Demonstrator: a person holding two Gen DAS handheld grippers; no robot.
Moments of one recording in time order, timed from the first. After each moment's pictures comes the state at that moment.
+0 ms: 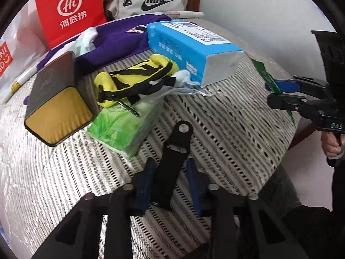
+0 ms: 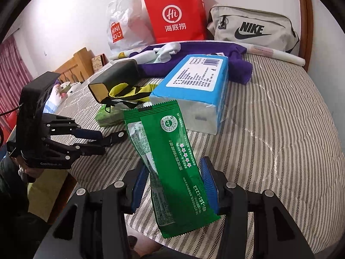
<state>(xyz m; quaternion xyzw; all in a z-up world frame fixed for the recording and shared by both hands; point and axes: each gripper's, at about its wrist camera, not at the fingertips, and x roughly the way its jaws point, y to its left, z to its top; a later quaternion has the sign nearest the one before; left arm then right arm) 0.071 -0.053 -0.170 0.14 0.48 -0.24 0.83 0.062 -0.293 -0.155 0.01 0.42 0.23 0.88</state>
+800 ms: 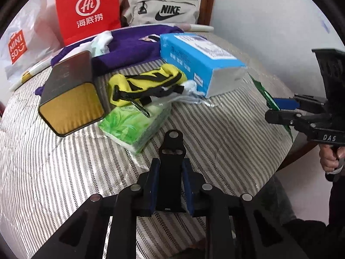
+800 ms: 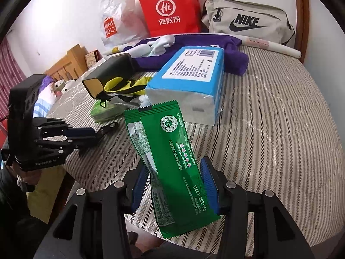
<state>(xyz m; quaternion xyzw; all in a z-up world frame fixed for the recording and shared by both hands) 0.063 -0.039 -0.162 0.08 0.46 -0.23 0.86 0.061 -0.292 -0.157 0.01 0.44 0.21 0.87</state>
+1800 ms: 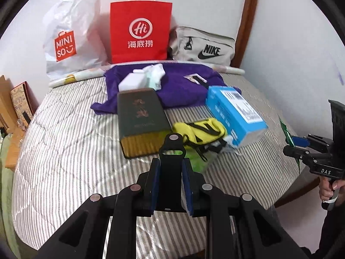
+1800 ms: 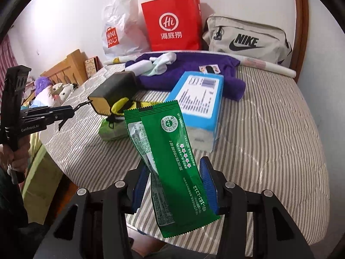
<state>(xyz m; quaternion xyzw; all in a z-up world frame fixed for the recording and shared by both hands) 0.078 0.029 -0.090 0.01 0.40 -0.15 0.90 0.067 -0.283 -0.112 -0.01 0.42 0.20 0.89</state>
